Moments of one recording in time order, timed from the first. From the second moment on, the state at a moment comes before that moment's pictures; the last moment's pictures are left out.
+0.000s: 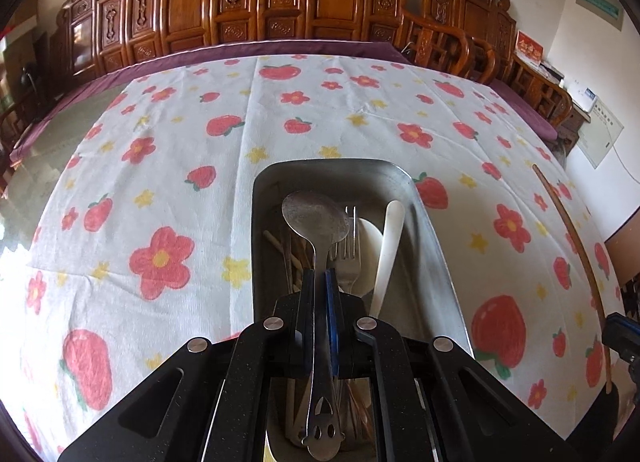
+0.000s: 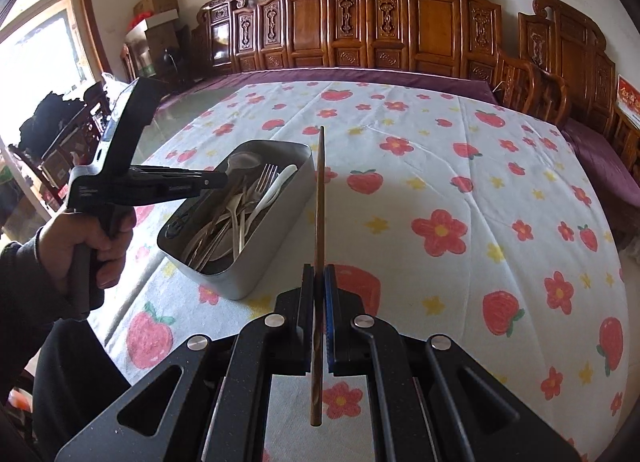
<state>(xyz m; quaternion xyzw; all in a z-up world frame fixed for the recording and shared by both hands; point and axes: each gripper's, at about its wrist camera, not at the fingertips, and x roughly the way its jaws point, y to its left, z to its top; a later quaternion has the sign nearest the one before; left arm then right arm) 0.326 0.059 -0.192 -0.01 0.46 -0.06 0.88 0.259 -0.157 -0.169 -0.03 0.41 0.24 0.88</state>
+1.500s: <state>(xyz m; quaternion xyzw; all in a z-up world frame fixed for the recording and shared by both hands) 0.252 0.151 -0.119 0.00 0.41 -0.03 0.91 0.317 -0.027 -0.202 -0.04 0.45 0.27 0.85</state>
